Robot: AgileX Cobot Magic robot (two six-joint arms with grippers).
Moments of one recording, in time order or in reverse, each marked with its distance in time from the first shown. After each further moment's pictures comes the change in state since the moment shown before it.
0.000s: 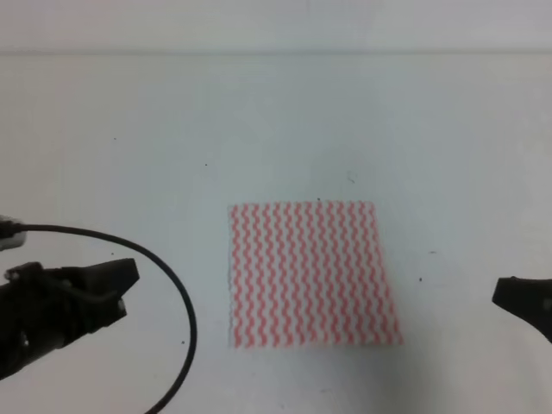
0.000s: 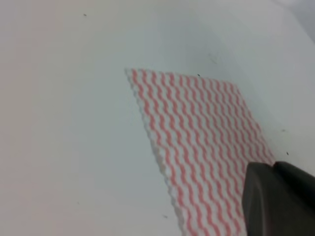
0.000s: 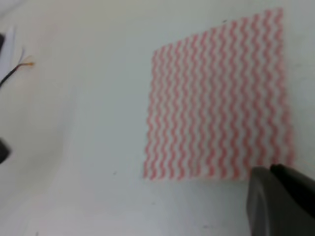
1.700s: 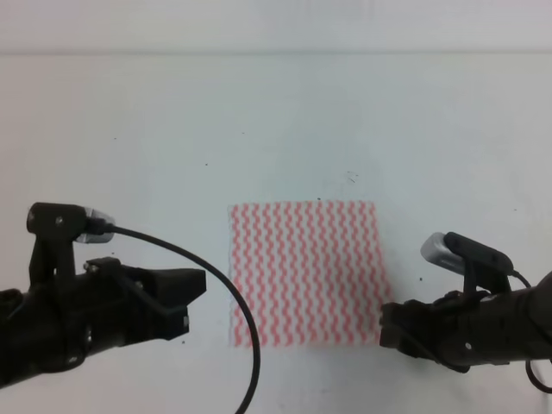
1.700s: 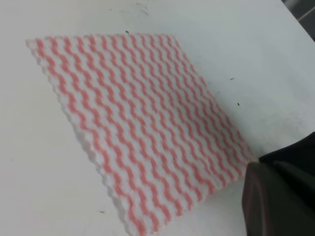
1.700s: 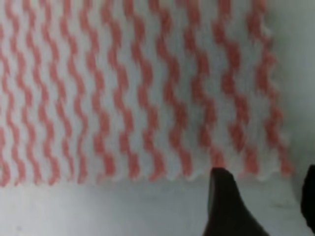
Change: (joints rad) left arm -0.179 0.168 -0.076 -0.064 0.036 0.136; right arm 0.319 0.756 -0.143 0.015 -0.319 0.111
